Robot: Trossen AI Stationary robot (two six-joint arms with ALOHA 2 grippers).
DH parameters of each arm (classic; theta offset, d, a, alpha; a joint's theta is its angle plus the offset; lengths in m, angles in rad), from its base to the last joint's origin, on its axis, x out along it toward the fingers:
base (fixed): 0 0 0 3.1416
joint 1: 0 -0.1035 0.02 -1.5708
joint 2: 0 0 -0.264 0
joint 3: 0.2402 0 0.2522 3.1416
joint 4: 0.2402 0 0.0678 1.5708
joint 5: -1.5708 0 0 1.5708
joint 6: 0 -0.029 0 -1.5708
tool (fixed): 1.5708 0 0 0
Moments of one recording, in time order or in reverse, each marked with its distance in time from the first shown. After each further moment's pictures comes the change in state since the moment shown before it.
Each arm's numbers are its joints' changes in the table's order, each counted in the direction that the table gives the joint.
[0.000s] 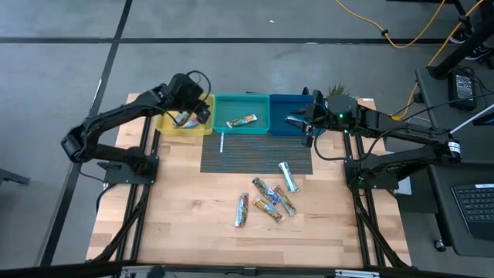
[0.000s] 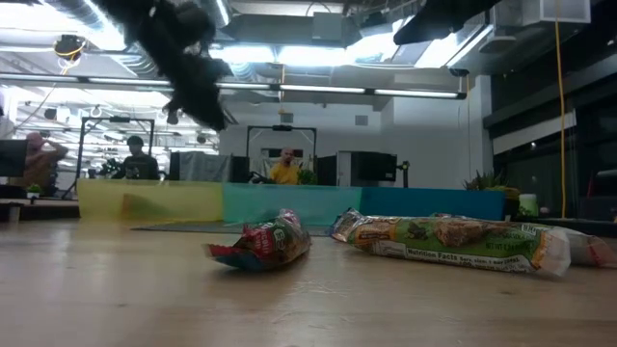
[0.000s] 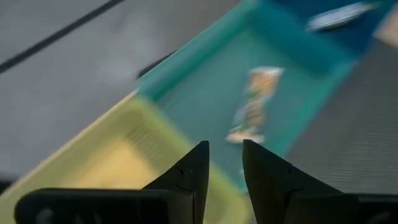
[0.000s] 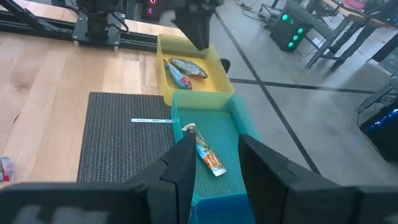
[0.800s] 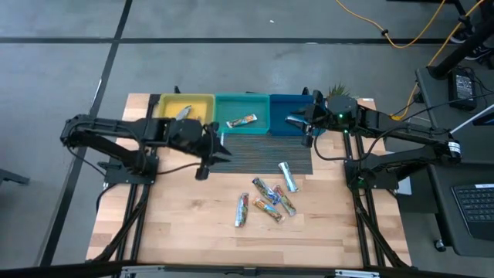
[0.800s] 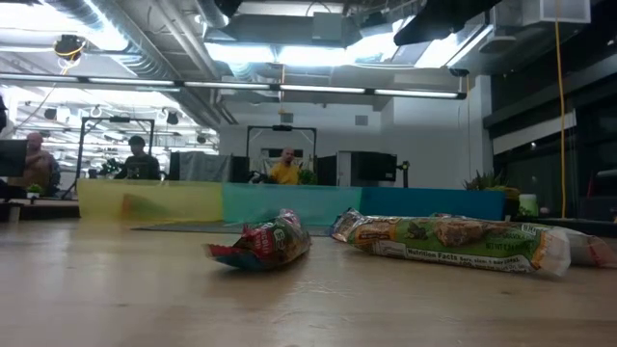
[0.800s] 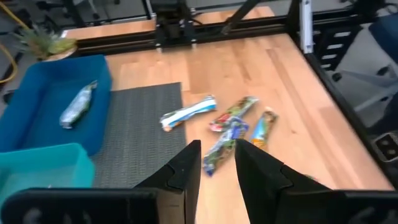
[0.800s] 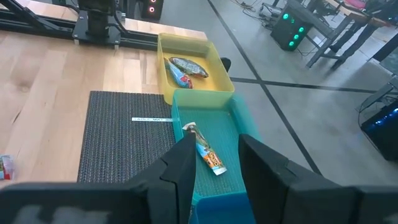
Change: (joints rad) left arm 0.773 0.013 0.202 -0.003 0.030 -0.153; right arm 0.000 0.000 0.000 0.004 0.001 0.000
